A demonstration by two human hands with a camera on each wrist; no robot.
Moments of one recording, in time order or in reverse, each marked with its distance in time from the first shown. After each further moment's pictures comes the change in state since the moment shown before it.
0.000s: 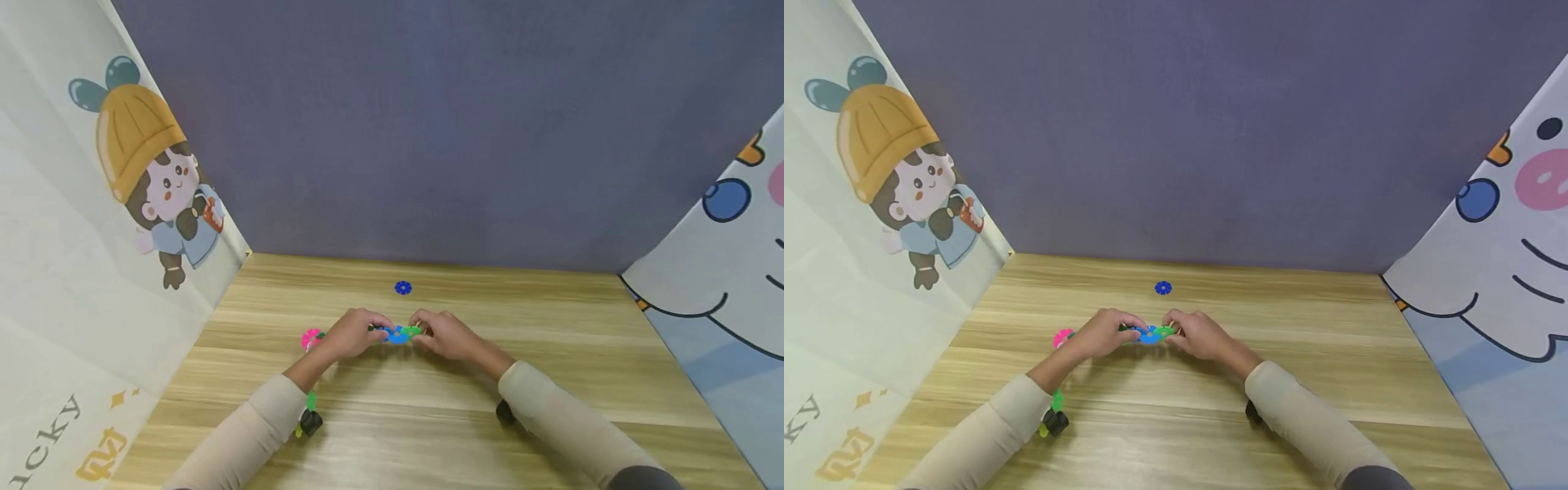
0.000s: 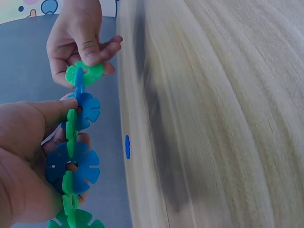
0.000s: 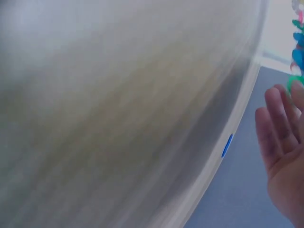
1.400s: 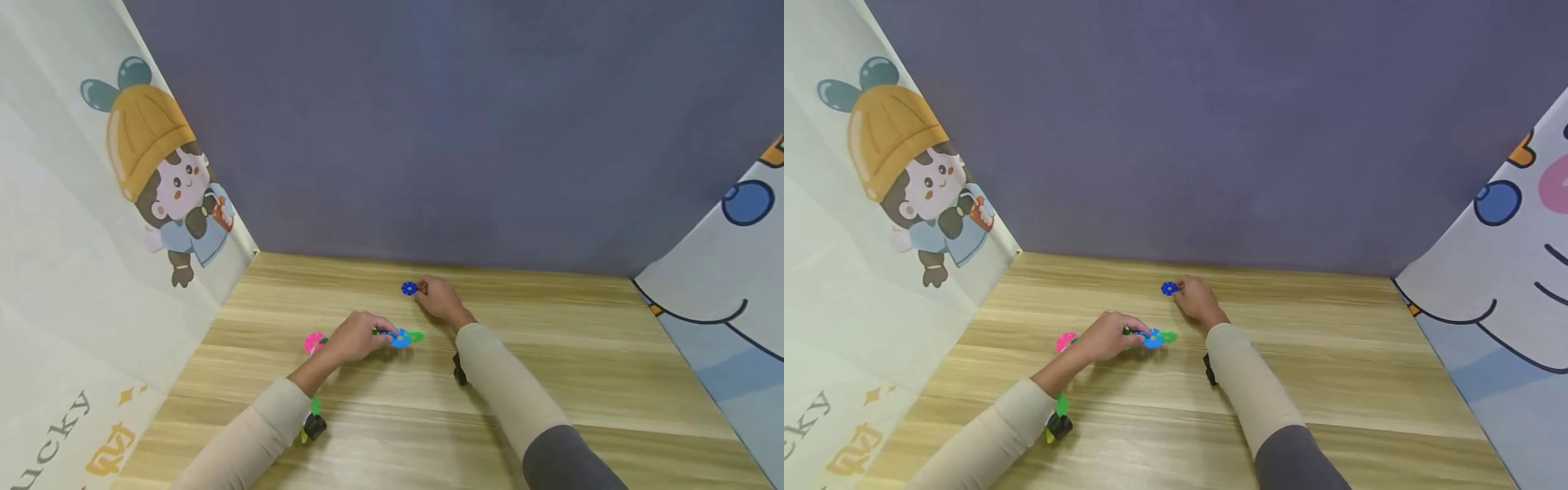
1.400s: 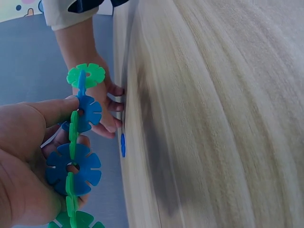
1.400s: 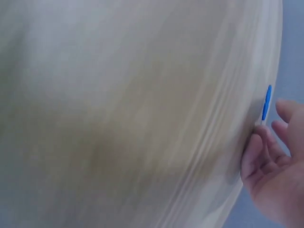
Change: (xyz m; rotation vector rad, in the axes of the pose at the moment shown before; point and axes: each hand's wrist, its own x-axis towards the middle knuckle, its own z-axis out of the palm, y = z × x) left_hand -0.003 -0.006 0.006 0.037 0.039 0.023; right_hand 0.084 0.054 0.008 -0.095 0.129 0.463
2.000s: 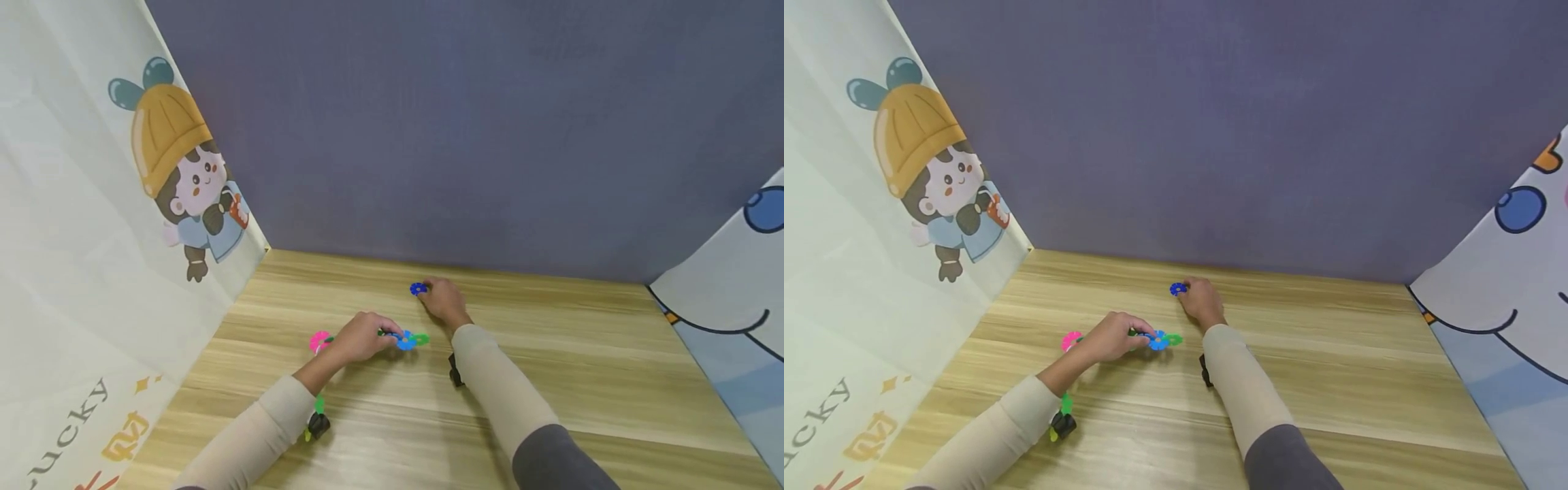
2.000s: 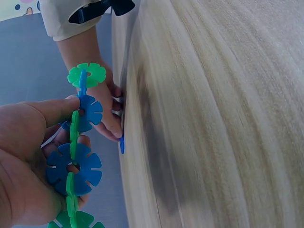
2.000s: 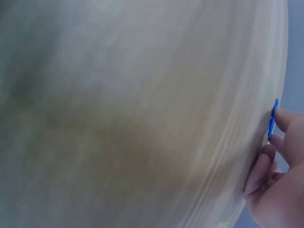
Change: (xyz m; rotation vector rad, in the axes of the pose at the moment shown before) left_hand -0.010 0.002 -0.006 0.007 0.005 -0.010; right_hand 0.007 -0.013 0.010 -0.084 0.032 0.137
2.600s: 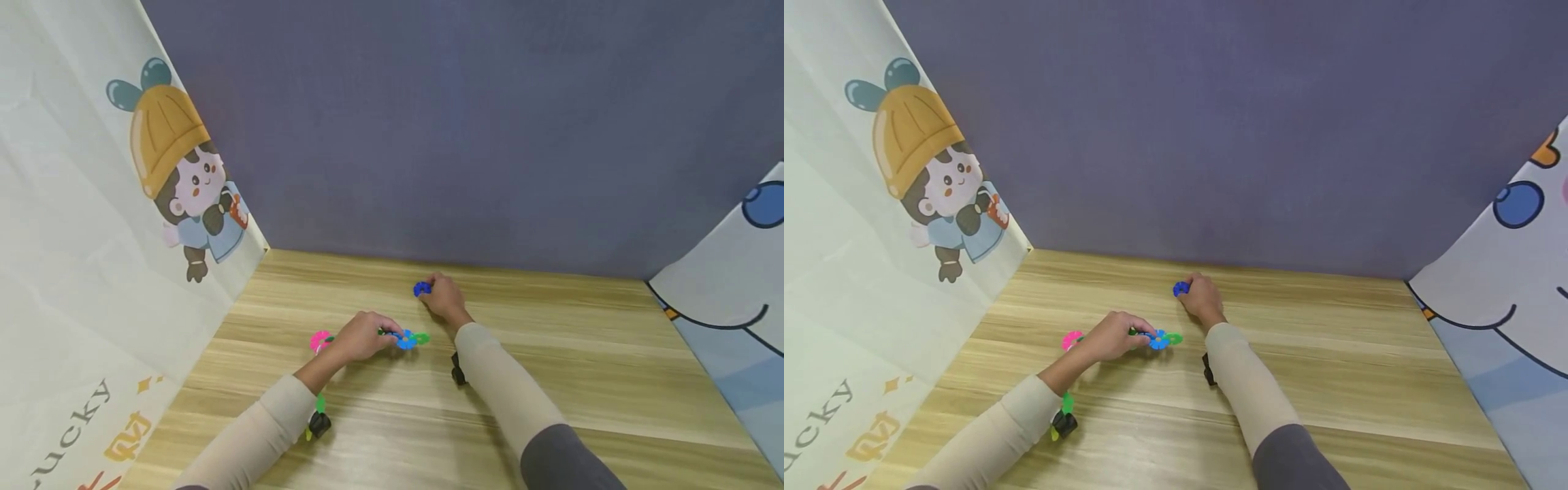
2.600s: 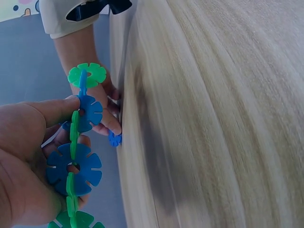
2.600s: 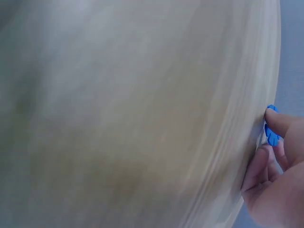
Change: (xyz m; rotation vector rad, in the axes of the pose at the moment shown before) left_hand -0.001 0.000 0.000 -0.011 -0.007 -0.011; right_hand -0.001 -0.001 -0.001 0.084 0.012 0.079
